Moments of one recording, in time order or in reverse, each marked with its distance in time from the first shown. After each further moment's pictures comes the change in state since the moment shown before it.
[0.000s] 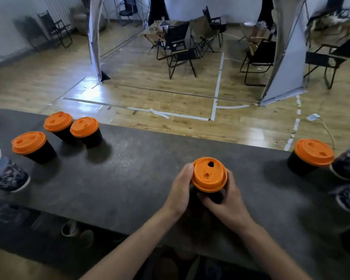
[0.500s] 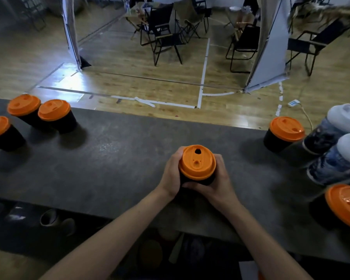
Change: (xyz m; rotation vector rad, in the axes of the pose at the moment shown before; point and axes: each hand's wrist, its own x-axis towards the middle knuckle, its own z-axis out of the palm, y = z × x) left_hand 0.004 -0.016 0.033 -0.022 -0.049 0.036; right_hand -0.015 0.016 -0.020 0.007 0.060 0.000
